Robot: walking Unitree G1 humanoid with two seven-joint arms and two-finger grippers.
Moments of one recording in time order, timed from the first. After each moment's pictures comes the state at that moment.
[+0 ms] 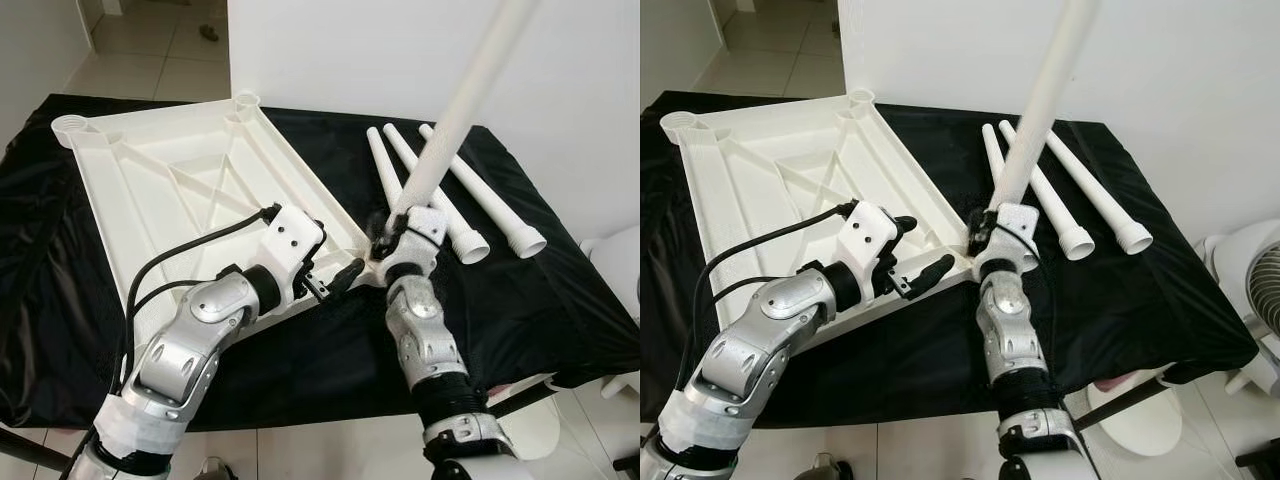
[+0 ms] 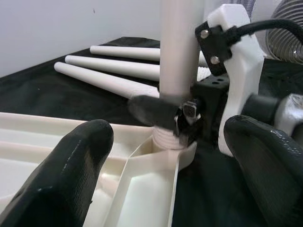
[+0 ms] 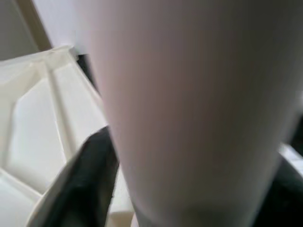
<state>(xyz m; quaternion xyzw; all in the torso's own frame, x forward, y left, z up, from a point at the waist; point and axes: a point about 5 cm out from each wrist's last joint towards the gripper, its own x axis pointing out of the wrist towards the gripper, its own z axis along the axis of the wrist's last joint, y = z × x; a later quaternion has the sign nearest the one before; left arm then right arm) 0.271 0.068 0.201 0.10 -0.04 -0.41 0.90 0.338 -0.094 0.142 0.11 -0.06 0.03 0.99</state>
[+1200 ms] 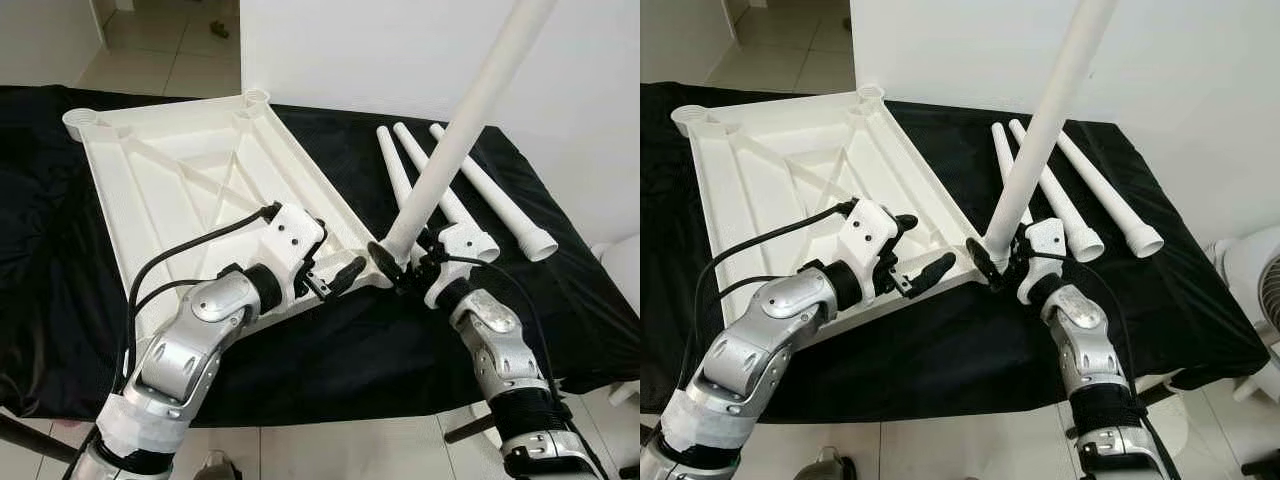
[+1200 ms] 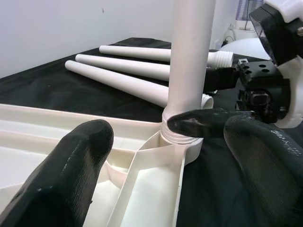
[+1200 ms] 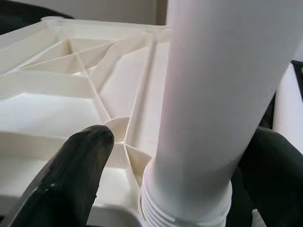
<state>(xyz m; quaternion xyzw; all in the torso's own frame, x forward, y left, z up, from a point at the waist) 0.271 0.067 0.201 0.10 -0.04 -0.42 0.90 0.322 -0.167 0.142 -0.04 -0.06 0.29 0.96</state>
